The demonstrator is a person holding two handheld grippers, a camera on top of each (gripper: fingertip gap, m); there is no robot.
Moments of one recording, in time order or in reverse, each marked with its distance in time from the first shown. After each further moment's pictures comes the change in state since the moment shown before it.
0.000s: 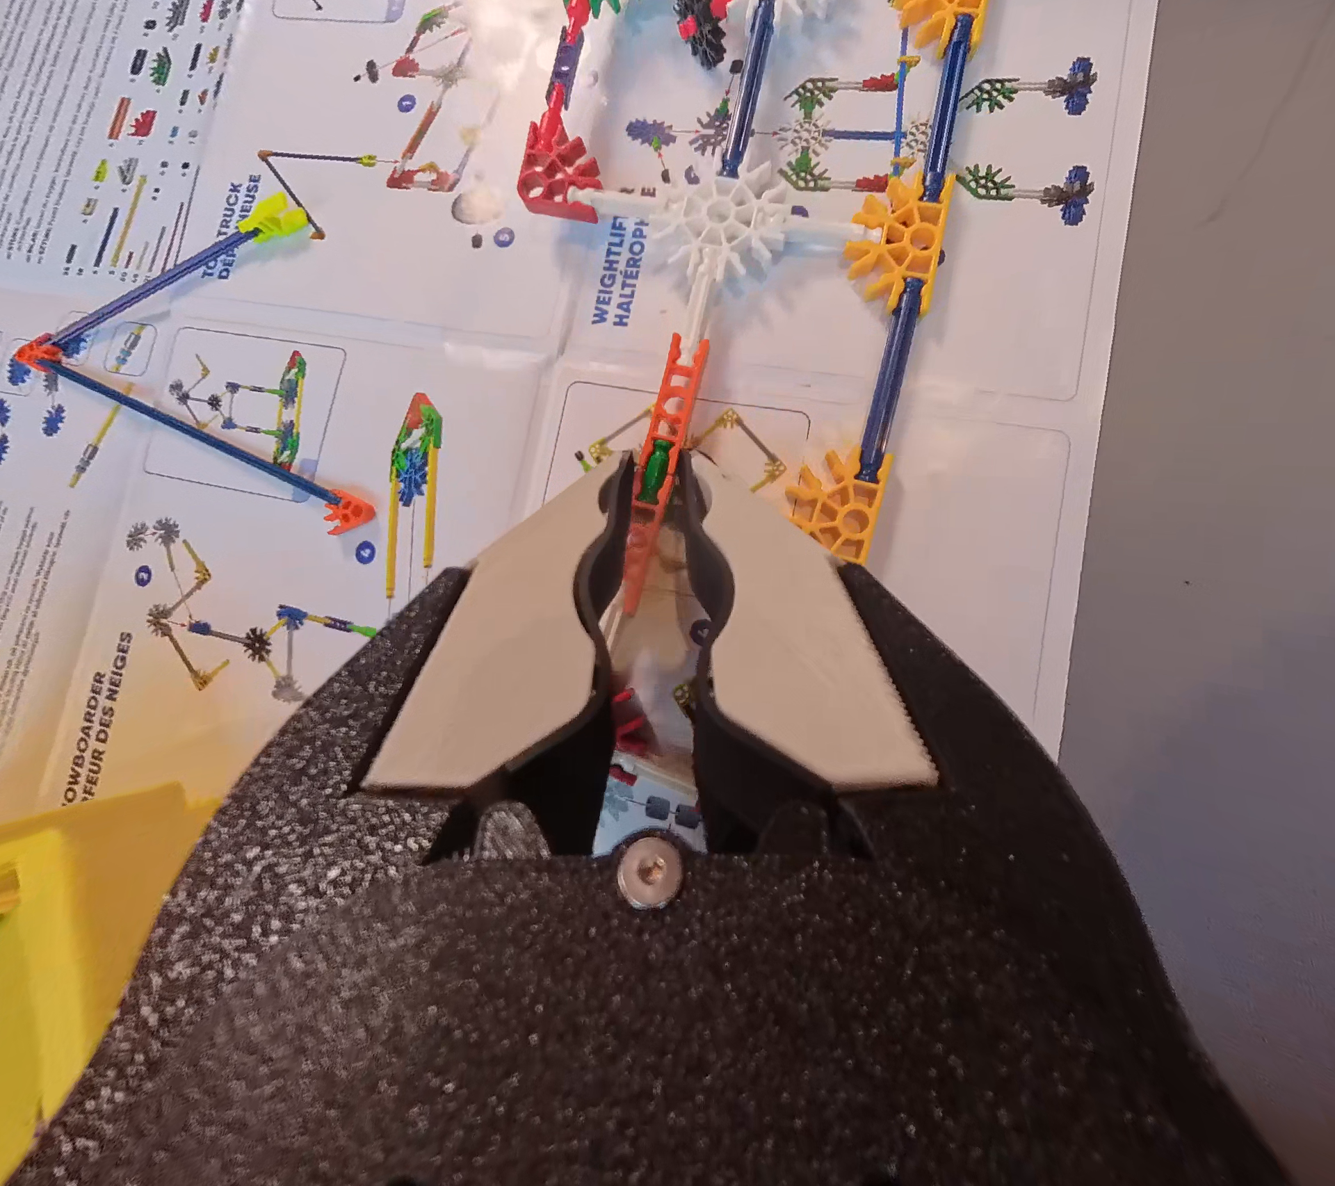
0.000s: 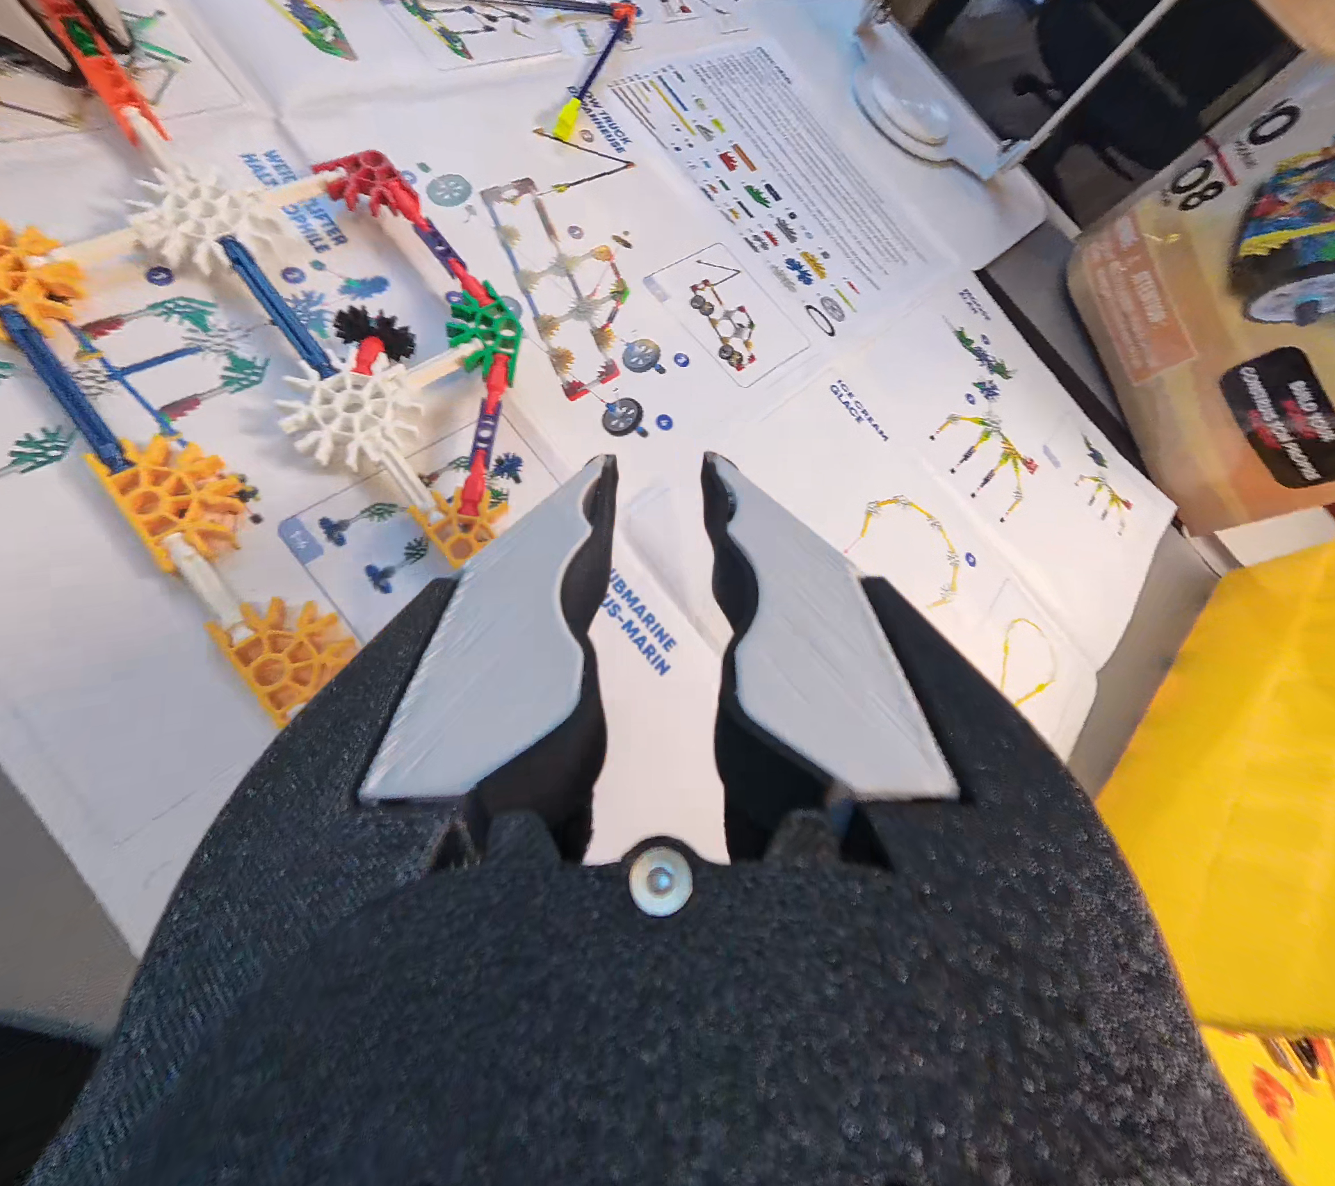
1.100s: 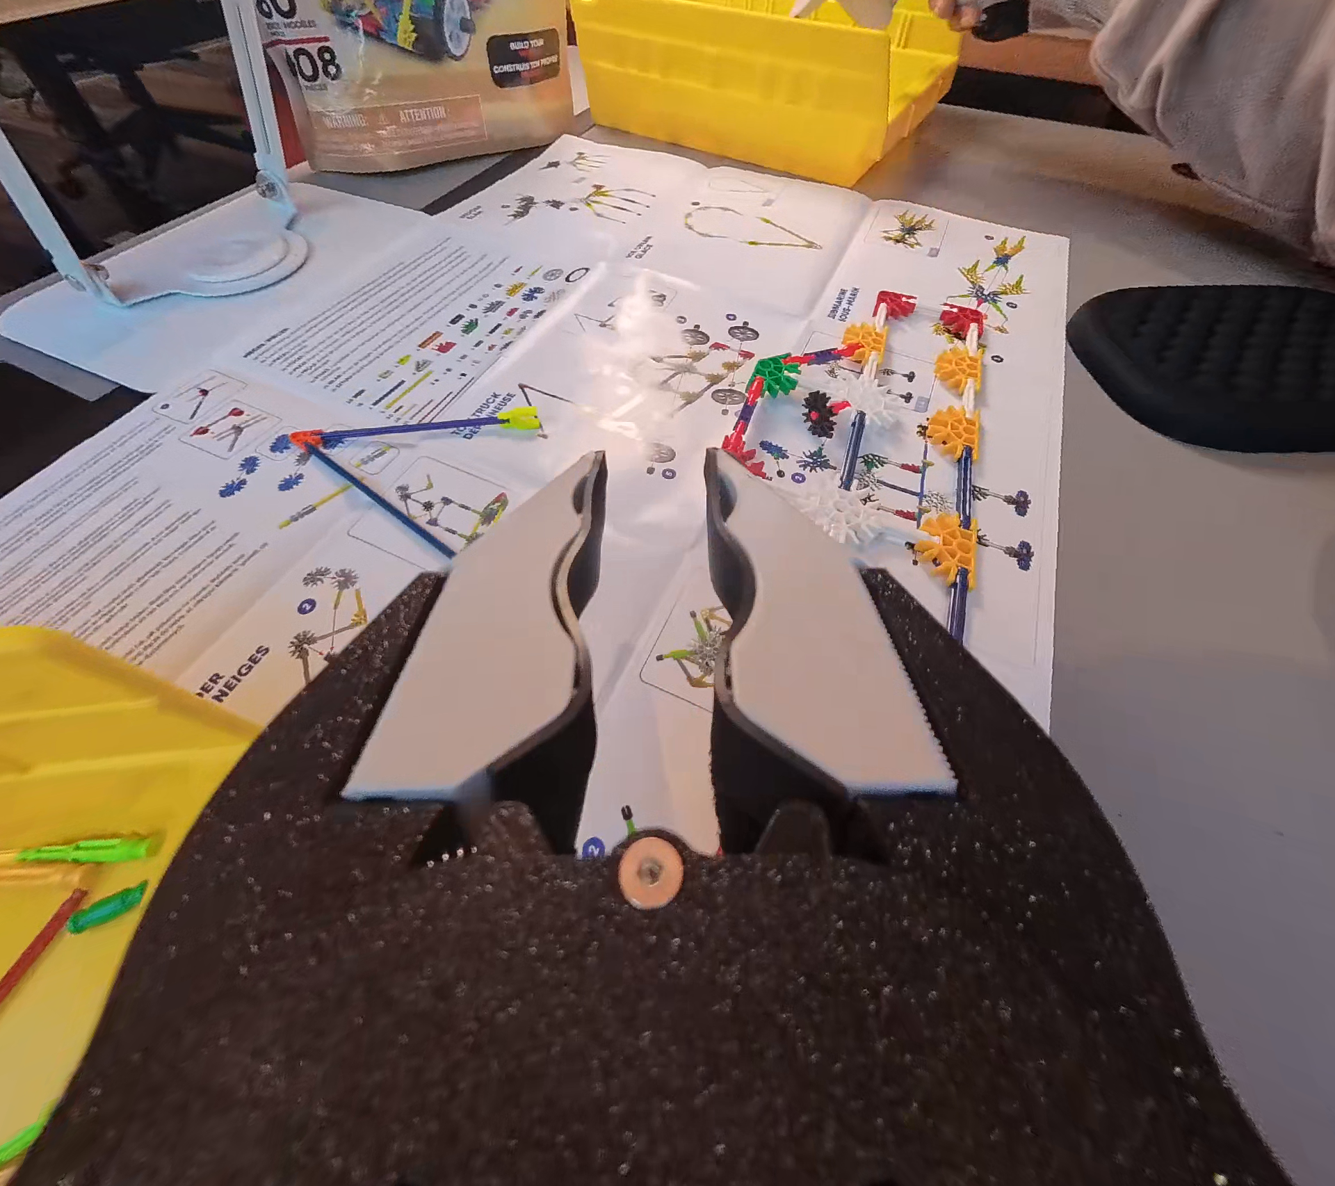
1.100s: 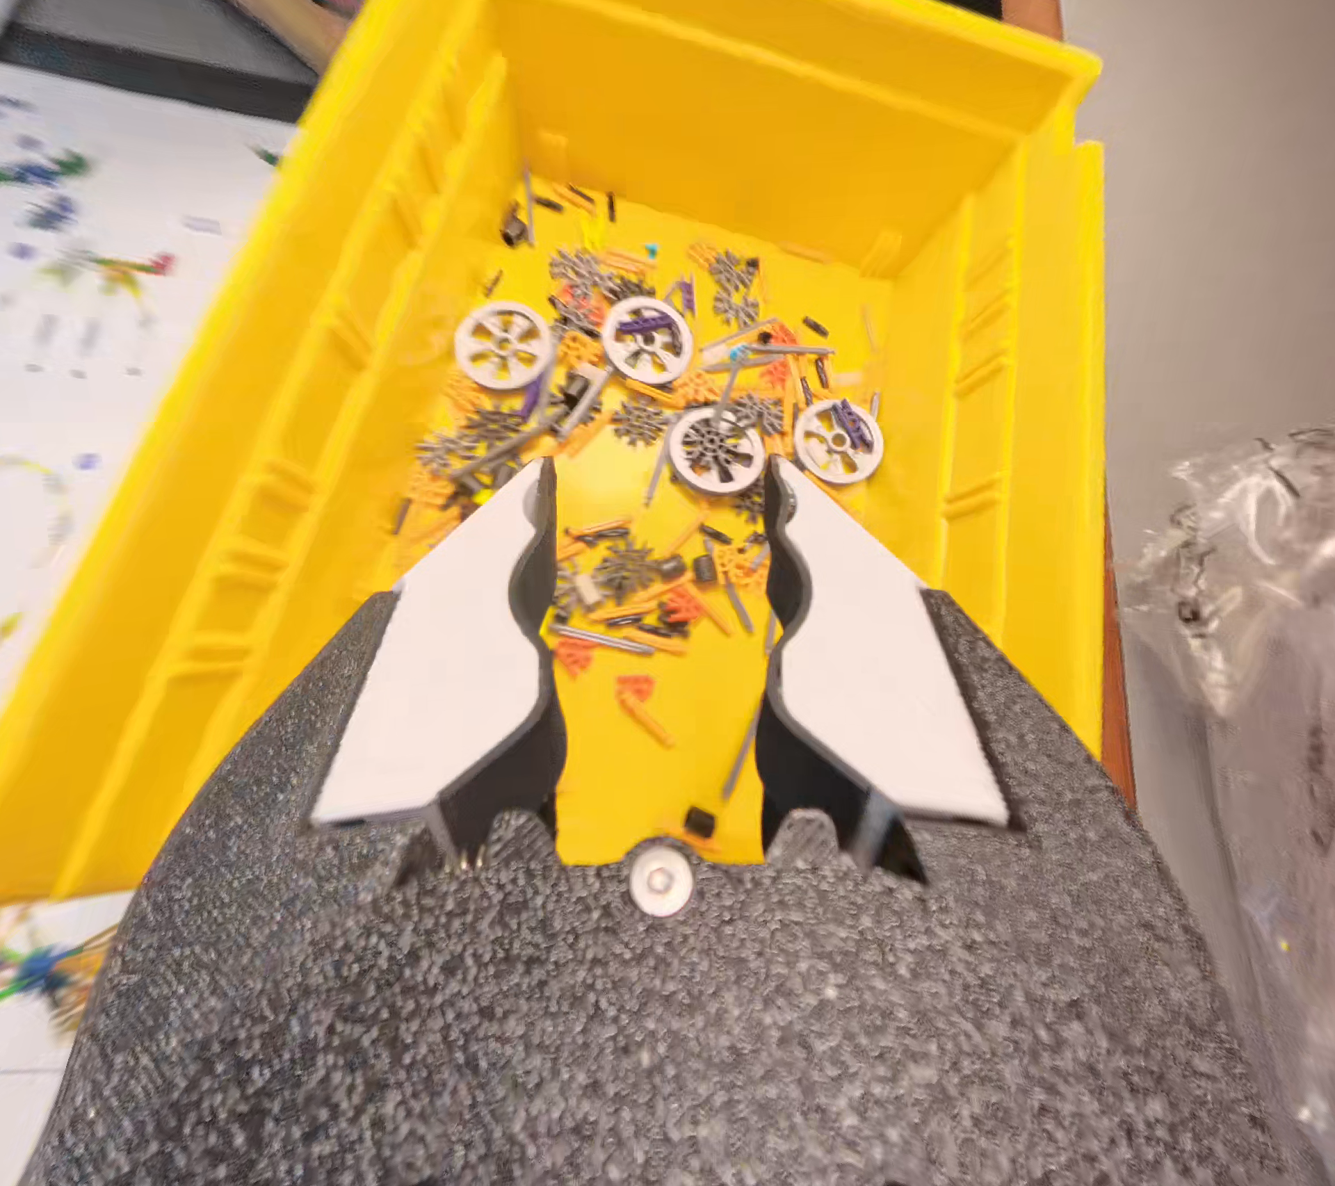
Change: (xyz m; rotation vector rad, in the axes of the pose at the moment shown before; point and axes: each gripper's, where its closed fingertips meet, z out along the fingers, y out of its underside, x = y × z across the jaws) left arm -0.052 -0.052 -0.056 0.507 -0.086 -0.299; right arm 0.285 0.146 -0.077 -0.338 0.419 0.622
